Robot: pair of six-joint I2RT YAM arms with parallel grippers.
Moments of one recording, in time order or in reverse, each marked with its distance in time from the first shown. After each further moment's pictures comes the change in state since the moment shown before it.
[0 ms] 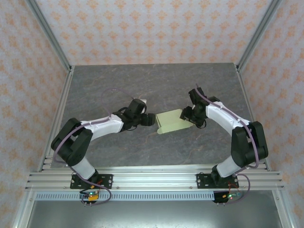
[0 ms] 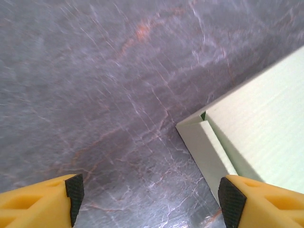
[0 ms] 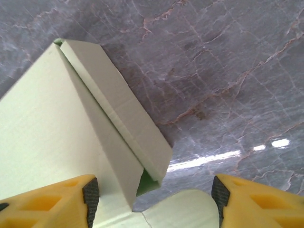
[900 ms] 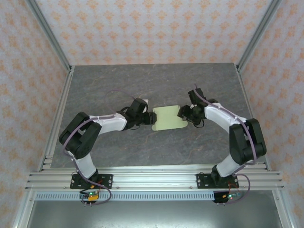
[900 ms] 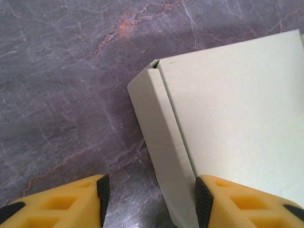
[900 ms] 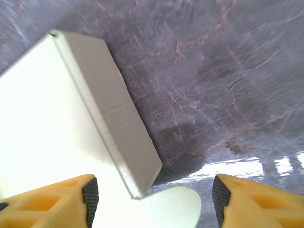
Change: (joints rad) left arm 0.019 0.142 0.029 0.121 0.113 -0.083; right arm -0.023 0.007 -0.044 0.168 -0.061 0.000
